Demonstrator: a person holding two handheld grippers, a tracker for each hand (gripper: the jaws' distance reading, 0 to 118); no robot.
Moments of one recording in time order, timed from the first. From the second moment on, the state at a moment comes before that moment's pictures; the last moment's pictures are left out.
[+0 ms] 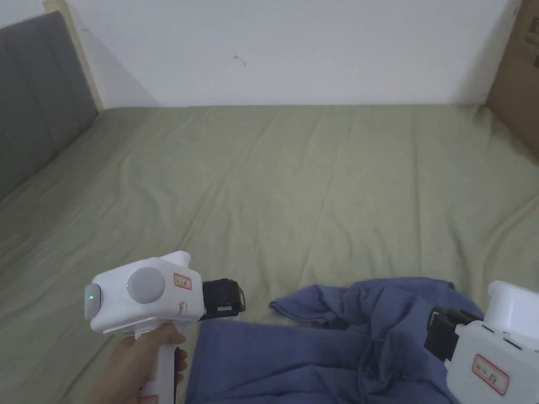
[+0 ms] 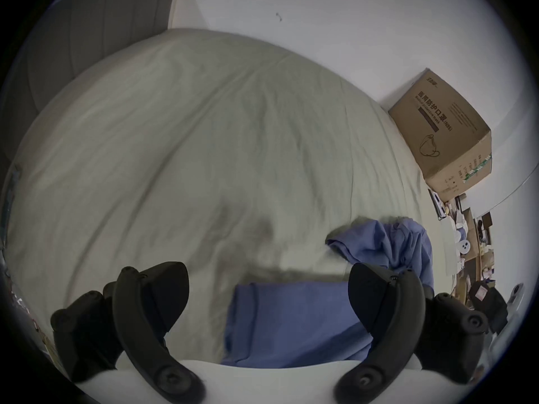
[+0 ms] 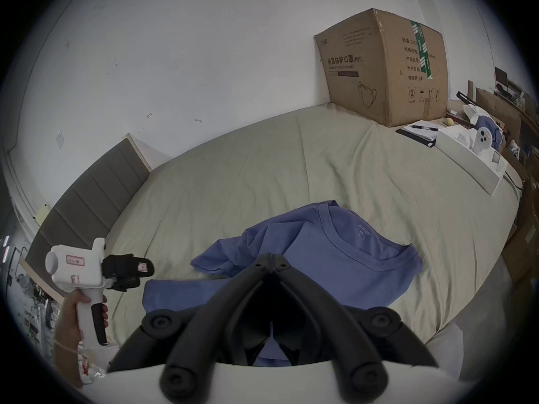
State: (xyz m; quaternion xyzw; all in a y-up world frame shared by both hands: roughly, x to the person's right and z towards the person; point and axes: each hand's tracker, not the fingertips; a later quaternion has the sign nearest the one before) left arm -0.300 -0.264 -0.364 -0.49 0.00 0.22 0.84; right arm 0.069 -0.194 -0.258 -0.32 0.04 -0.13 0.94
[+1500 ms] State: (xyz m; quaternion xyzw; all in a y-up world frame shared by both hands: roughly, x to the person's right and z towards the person) left arm -0.273 -0.186 -0.288 -0.43 0.03 0.07 0.90; right arm 0.050 -0.187 -0.498 -0.49 0.26 0.11 0.82
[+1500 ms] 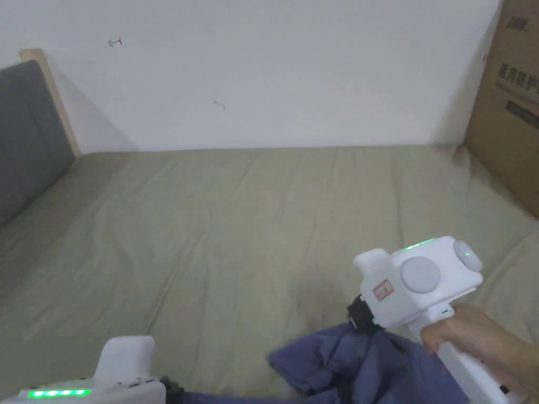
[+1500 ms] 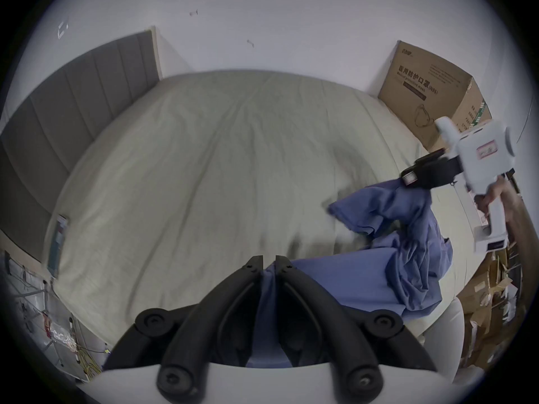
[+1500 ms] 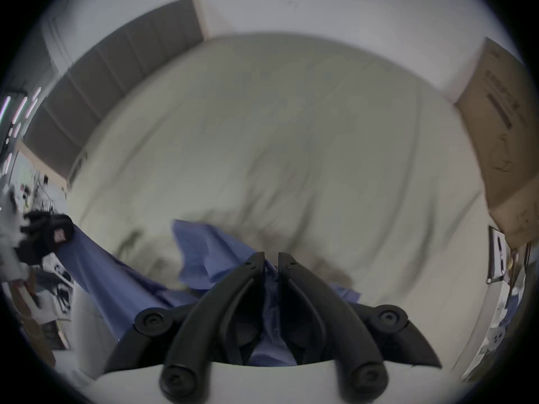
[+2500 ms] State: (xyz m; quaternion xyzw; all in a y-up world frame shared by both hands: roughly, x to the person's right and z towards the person) left arm -0.343 0.157 -0.480 -0.15 0.12 0.01 0.98; right arm 0.152 0.217 -0.567 -0.20 0.14 -0.15 0.96
